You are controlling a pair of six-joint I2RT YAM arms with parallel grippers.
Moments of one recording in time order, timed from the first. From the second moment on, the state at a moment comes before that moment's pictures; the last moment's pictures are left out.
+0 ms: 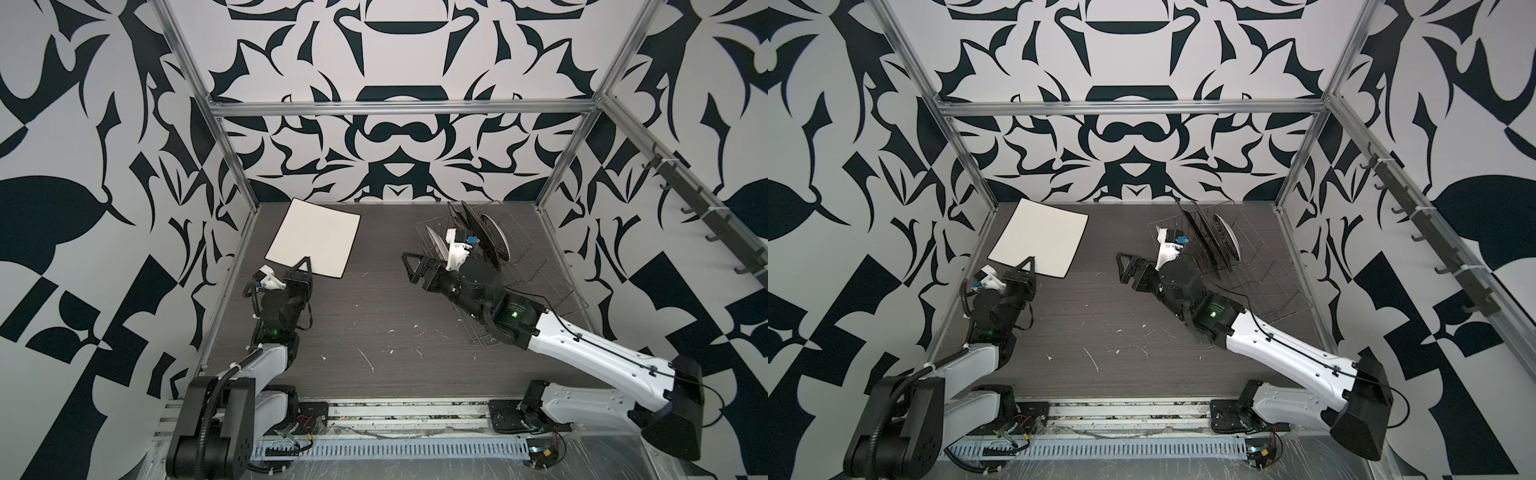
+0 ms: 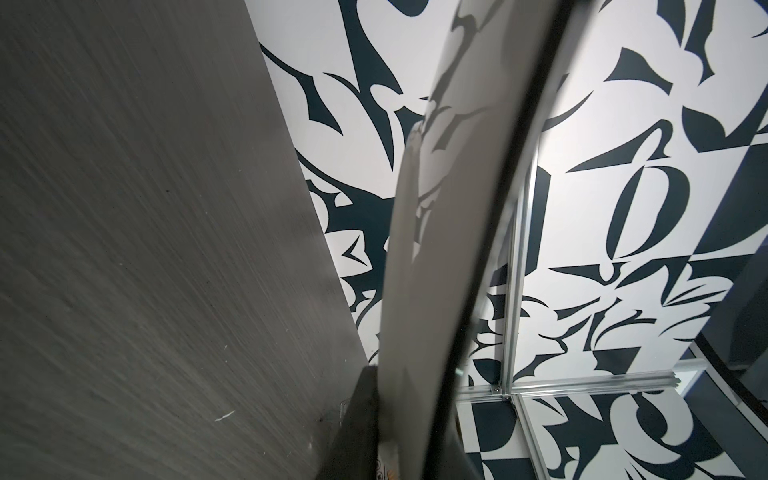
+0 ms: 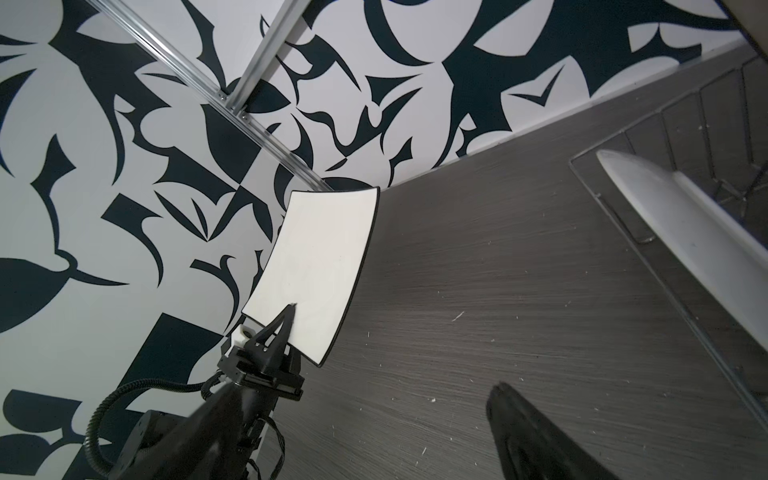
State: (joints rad) left arm -0.07 1.10 0.22 0.89 0.08 -1.41; right arm 0.91 1.14 0.97 -0.06 0.24 0.83
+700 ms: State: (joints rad) left arm 0.09 1.11 0.22 0.75 0.06 -1.40; right arm 0.91 1.31 1.12 -0.24 0.19 0.63
